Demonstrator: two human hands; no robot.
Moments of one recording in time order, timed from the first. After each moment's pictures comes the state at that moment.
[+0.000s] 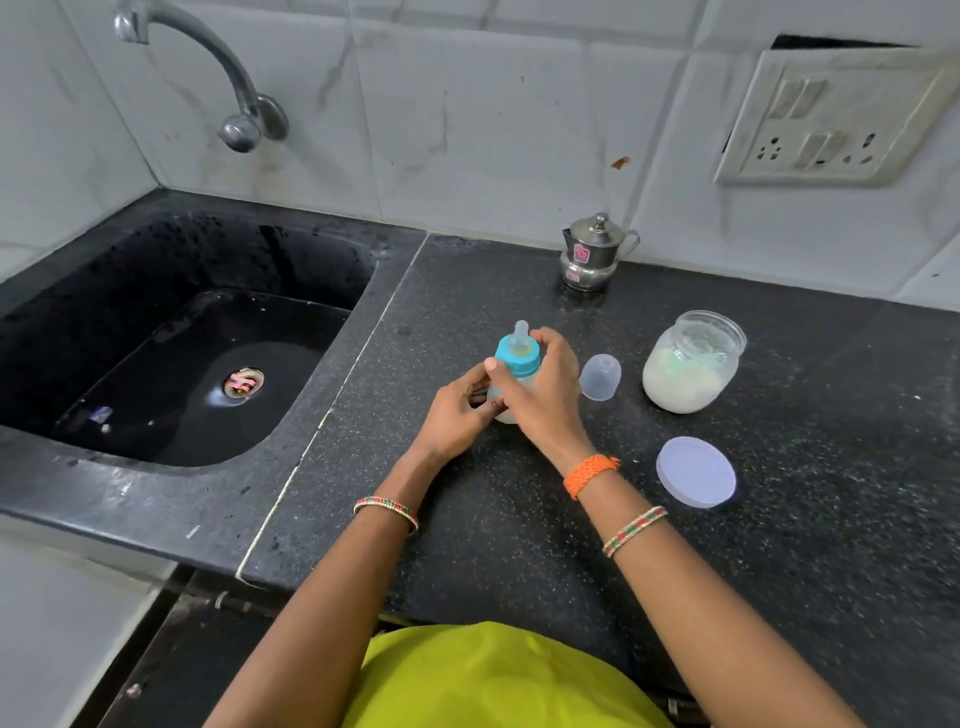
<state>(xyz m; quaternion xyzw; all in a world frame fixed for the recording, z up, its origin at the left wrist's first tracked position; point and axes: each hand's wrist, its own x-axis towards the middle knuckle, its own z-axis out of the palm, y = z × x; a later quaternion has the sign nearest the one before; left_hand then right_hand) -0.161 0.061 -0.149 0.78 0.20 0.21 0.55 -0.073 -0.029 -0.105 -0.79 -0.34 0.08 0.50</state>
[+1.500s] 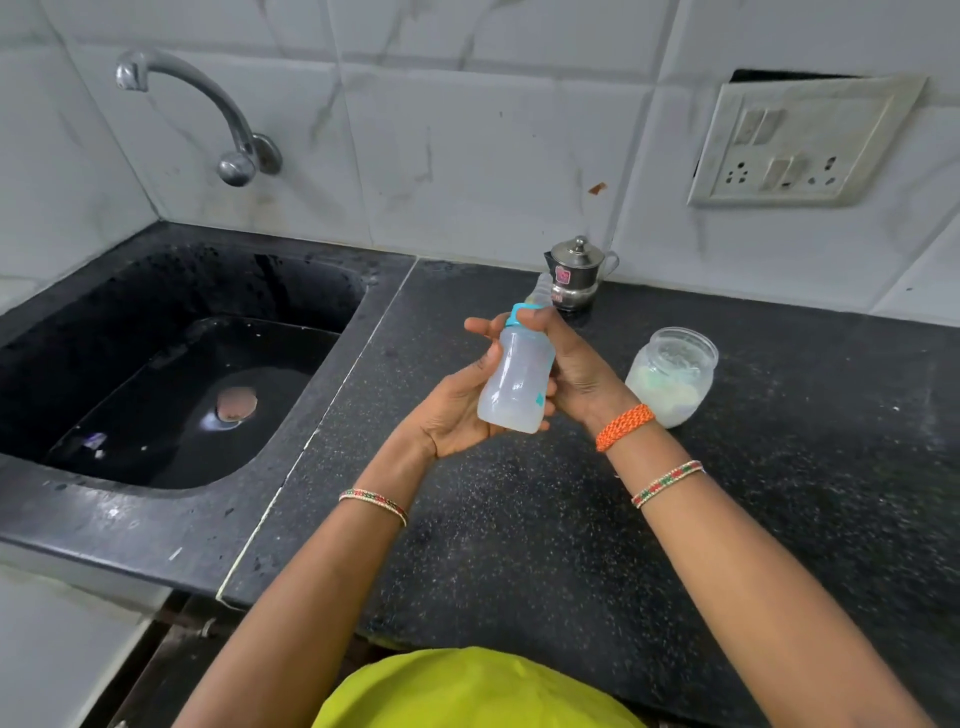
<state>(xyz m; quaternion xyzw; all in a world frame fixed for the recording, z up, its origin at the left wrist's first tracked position) -0.146 0.040 -0.076 0.46 0.02 0.07 0.89 -0.031 -0.042 -0.035 -0.47 -0.33 0.51 0.64</state>
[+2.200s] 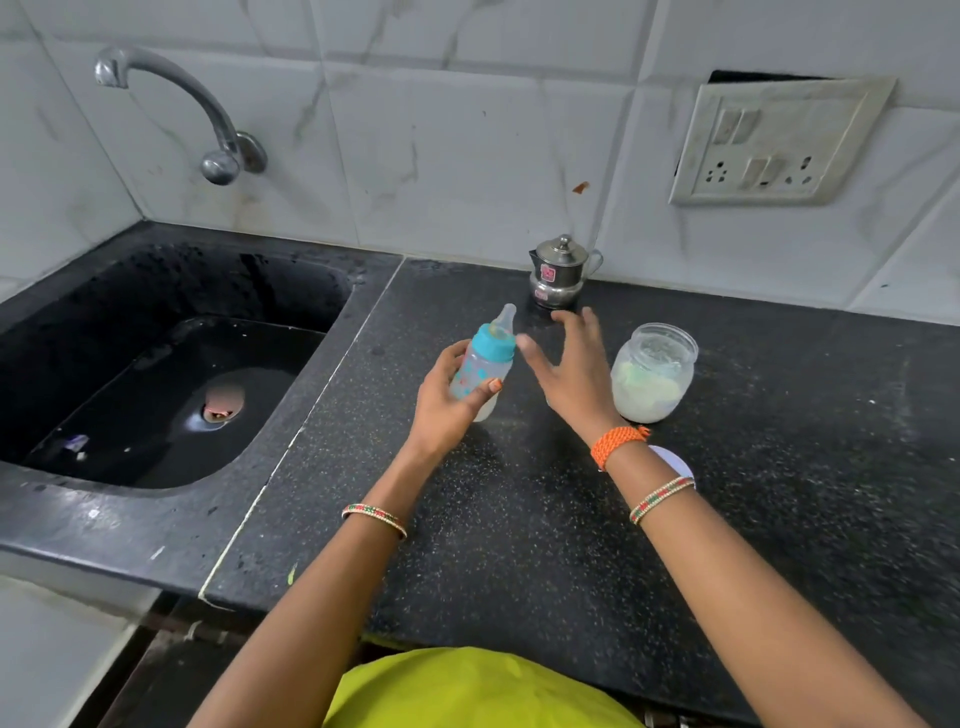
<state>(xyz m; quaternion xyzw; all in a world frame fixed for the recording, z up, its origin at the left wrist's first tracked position) -0.134 0.043 -0.127 0.73 0.25 0.32 0.55 -0.007 -0.060 -0.081 -0.85 -0.36 0.00 0.37</state>
